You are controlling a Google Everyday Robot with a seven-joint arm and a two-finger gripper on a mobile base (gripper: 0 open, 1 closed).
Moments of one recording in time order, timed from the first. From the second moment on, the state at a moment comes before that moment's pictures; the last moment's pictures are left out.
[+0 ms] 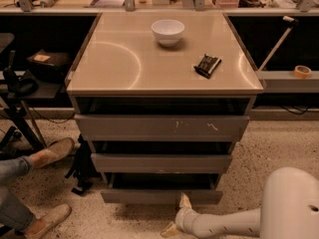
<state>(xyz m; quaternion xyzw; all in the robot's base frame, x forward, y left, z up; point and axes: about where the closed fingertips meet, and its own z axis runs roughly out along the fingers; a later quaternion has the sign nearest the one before) 0.484 -0.059 0.210 -0.46 0.81 0.09 0.36</state>
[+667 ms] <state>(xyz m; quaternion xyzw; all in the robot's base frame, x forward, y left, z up) 0.545 -0.082 0.240 -0.47 0.81 0.03 0.35</state>
